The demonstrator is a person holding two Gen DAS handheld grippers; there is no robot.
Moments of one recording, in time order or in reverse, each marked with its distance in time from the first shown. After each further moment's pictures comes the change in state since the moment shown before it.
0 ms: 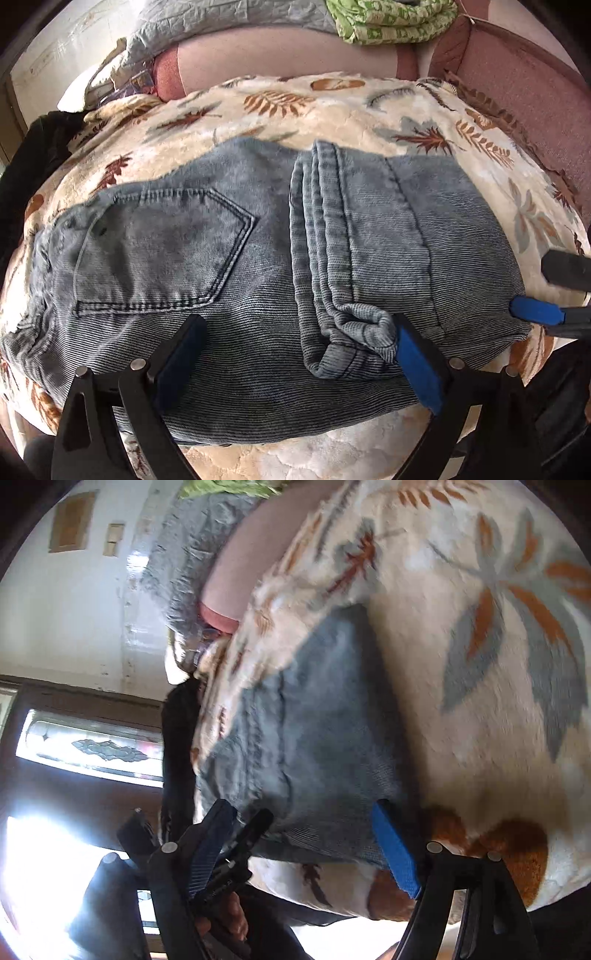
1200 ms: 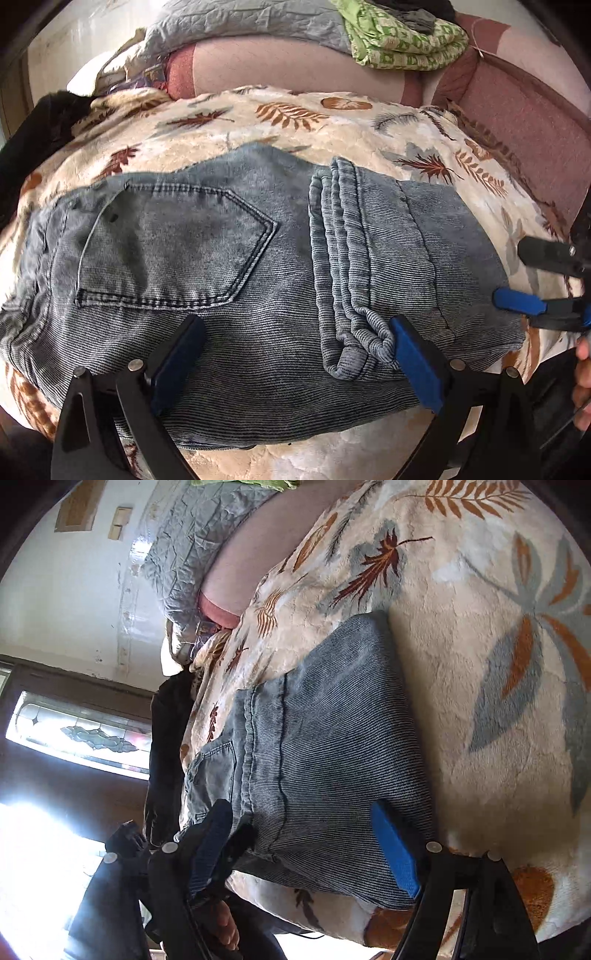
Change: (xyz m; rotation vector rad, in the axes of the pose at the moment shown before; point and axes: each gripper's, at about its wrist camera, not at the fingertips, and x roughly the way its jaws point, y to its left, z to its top) left arm -0.008 0.017 -0.004 -0.047 -0.064 -0.055; right arm 0.010 0.019 0.020 -0.081 -0.018 -0.038
